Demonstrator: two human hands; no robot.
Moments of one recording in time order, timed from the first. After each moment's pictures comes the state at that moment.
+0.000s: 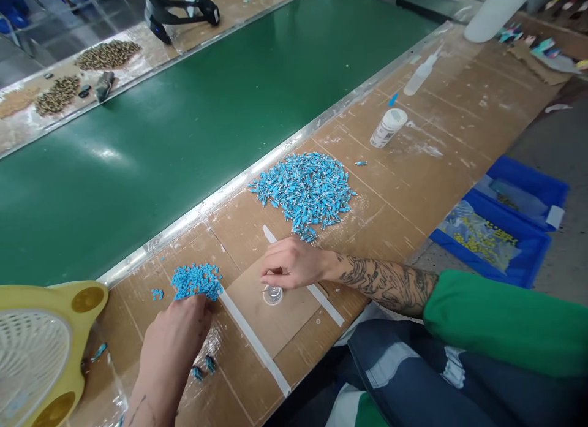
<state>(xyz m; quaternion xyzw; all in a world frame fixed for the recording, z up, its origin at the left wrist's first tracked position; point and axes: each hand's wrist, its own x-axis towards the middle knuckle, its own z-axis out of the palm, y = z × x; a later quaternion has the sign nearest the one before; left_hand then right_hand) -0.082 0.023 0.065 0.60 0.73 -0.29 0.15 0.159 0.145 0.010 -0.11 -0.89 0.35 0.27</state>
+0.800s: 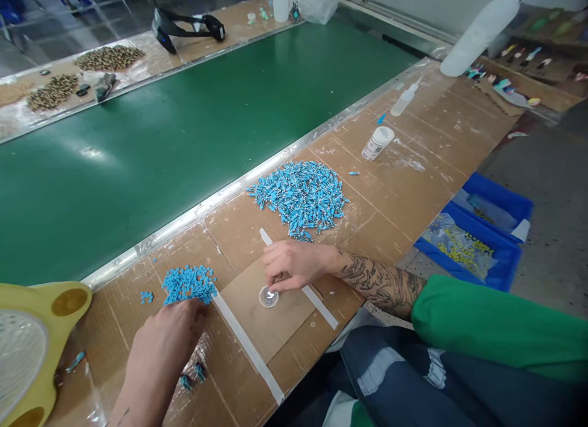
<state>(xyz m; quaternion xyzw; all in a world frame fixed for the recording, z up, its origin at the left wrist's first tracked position) -0.087 0.016 0.058 0.62 0.73 -0.25 0.15 0.169 0.162 0.030 -0.01 -0.93 0.35 0.13</state>
